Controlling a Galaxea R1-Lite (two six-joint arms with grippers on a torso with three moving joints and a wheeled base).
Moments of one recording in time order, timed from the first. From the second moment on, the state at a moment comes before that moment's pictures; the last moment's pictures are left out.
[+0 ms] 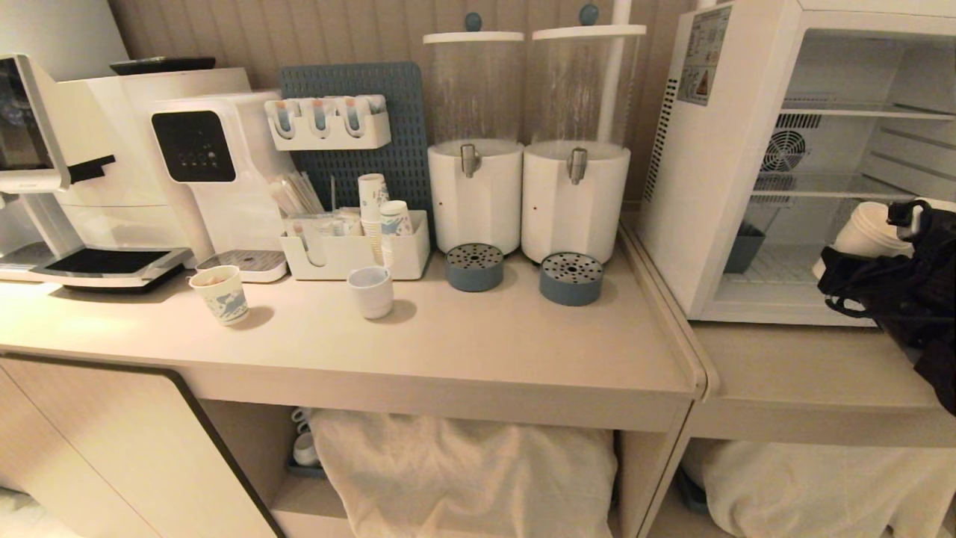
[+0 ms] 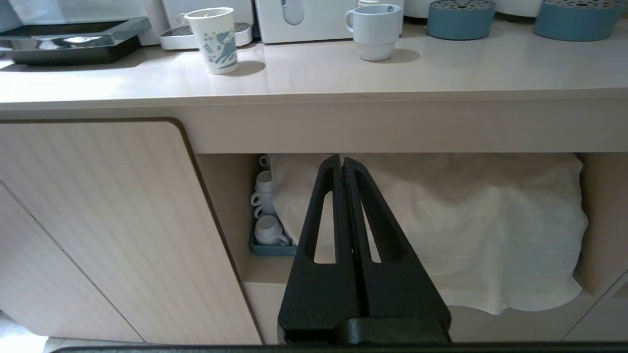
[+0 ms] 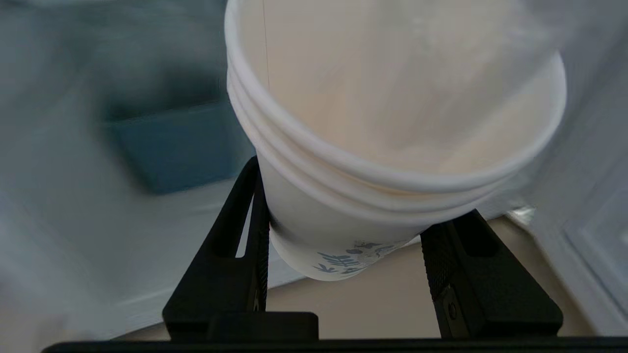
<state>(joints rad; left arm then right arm) 0.01 0.00 0.00 -0.04 -0.02 0.04 -0.19 1.88 -0.72 -1.12 -0.22 0.01</state>
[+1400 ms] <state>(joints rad) 0.01 0.00 0.00 -0.04 -0.01 0.04 -0.29 2.29 -1.29 -0.84 -0.19 -0.06</state>
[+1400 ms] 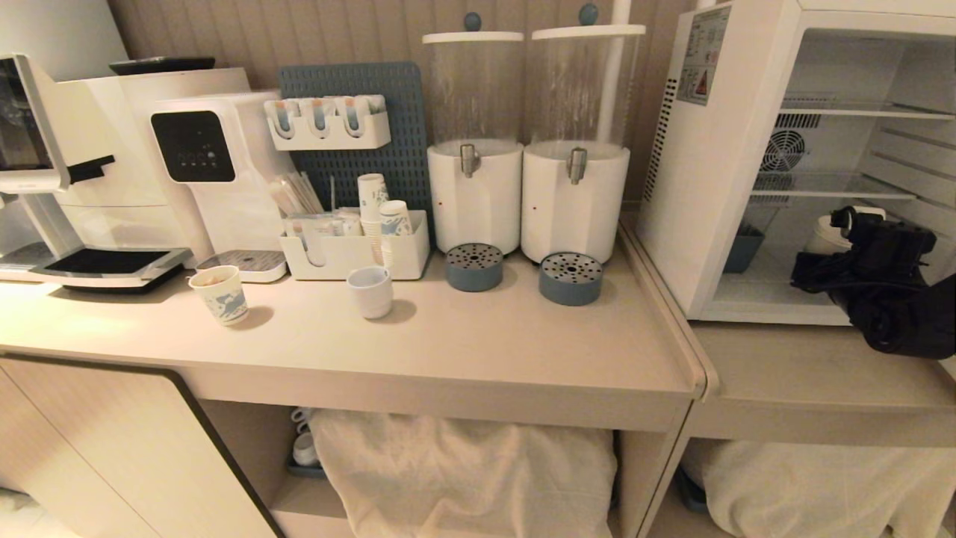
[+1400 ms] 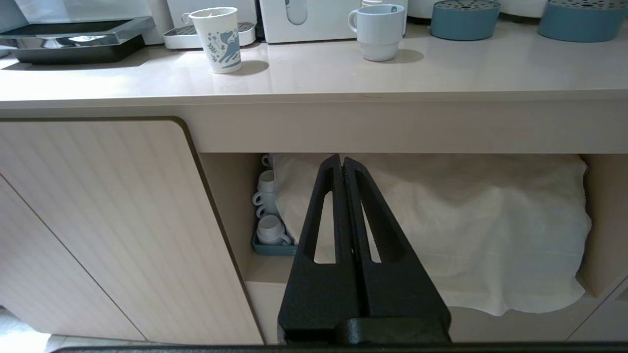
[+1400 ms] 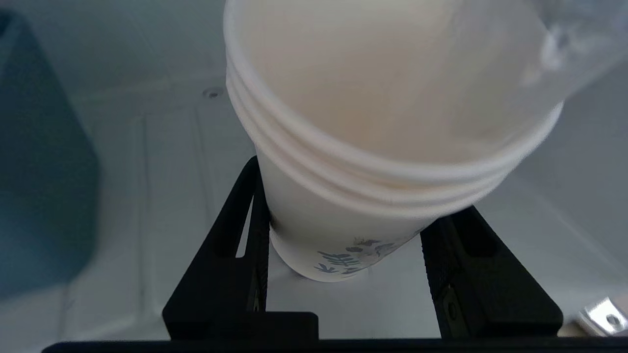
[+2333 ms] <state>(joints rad) 0.01 0.00 0.00 -0.04 -0.01 0.04 -0.29 2.32 -1.25 -0.80 -0.15 -0.08</state>
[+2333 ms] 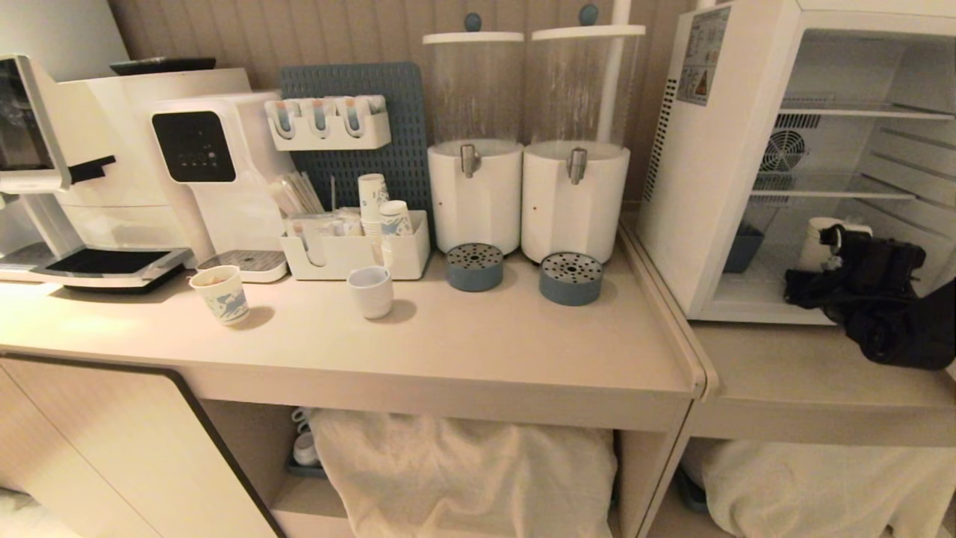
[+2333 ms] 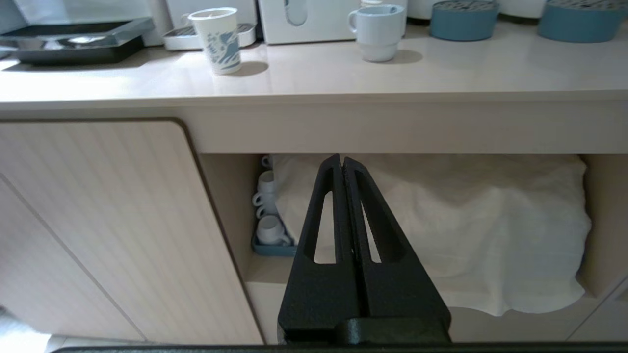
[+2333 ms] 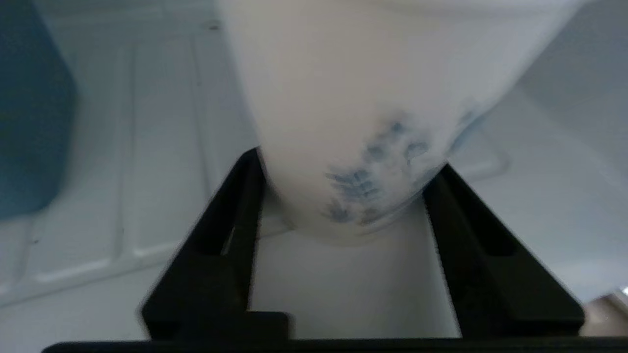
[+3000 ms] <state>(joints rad) 0.01 0.00 0.00 -0.04 -0.01 0.04 -0.29 2.08 -1.05 -0.75 -0.04 -0.05</state>
